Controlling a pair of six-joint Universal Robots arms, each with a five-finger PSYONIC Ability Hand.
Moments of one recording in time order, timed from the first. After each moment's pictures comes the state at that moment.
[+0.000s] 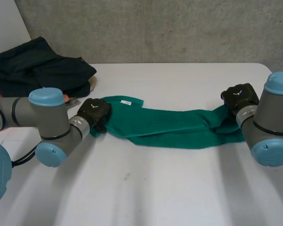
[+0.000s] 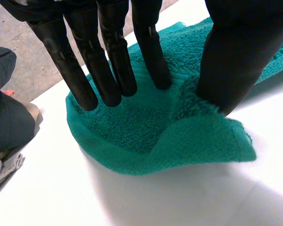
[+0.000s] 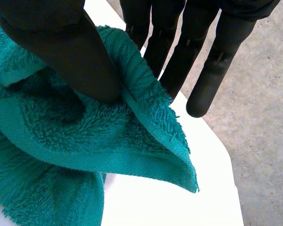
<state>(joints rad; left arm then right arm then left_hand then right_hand) 4.36 -2.43 -1.16 3.27 -1.39 3.51 1.85 -0.96 1.34 -0.14 1.64 2.54 0.86 0.86 0.86 0.86 0.67 1.10 1.17 1.19 1.20 1.01</state>
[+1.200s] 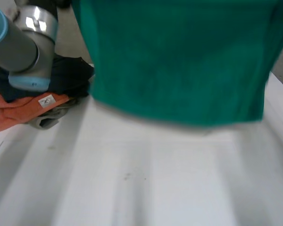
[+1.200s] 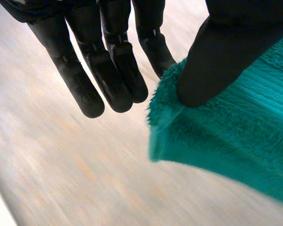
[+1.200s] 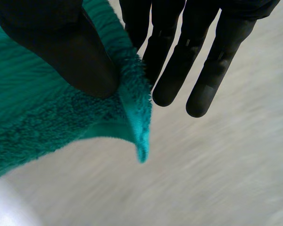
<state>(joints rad) 4.37 -2.16 -0.83 3.70 -1.49 3.57 1.72 -1.12 0.91 -0.23 1.62 2.49 1.15 1.20 1.19 1.20 0.97 1.12 1.17 1.19 1.20 1.01</state>
